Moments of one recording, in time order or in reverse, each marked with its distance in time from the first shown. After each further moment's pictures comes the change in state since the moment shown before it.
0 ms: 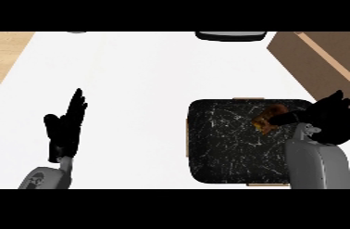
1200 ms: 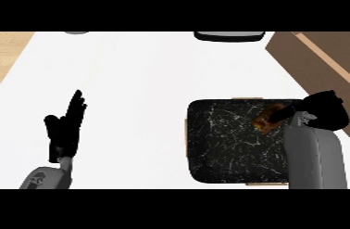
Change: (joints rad) left arm -0.001 -0.016 0.027 0.041 -0.013 -0.021 -0.028; right arm -0.099 -0.001 -0.114 0.181 0.004 0.059 0.000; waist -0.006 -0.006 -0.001
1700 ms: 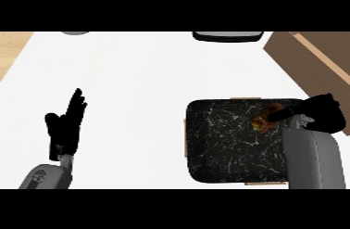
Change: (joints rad) left arm -0.017 -0.008 0.017 0.023 -0.005 -0.012 -0.005; right arm 0.024 -0.003 0.017 0.011 -0.029 -0.037 0.005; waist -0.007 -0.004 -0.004
